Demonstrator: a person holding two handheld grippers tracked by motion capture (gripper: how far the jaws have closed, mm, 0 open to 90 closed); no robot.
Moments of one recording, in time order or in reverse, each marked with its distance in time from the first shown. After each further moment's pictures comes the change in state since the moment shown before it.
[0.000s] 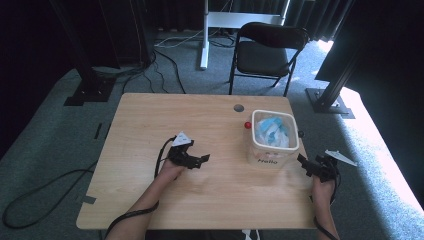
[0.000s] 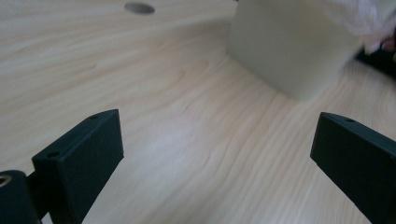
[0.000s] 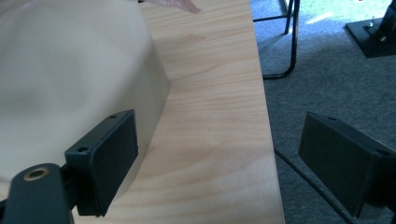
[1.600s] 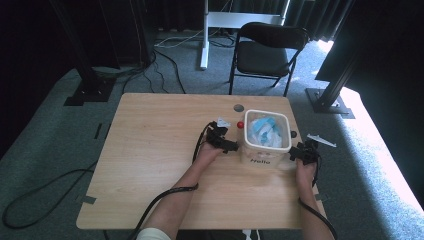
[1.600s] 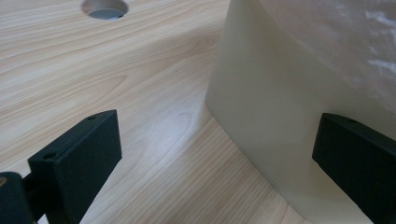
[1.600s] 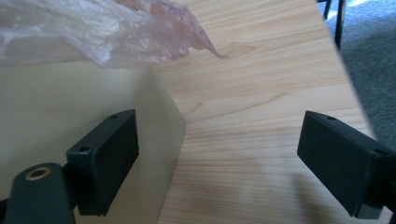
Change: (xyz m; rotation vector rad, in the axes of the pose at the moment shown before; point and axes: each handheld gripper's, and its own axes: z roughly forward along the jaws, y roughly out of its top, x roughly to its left) left arm -0.026 0.057 0.111 0.147 0.076 -0.028; right arm 0.025 0.022 0.068 0.045 0.093 0.044
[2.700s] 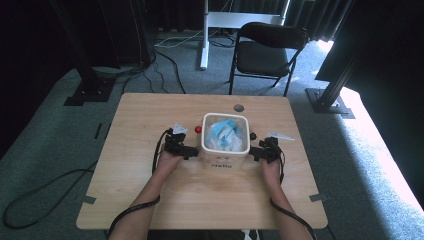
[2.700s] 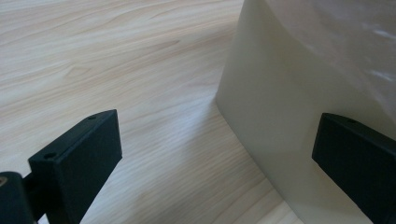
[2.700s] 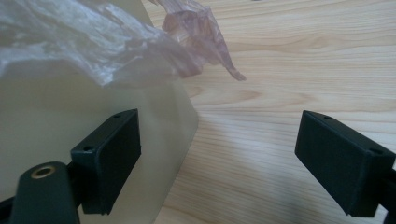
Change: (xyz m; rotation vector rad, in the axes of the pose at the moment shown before) left arm 0.066 -0.062 -0.109 0.004 0.148 -0.085; right arm 0.119 -0.018 0.045 0.110 0.176 -0.131
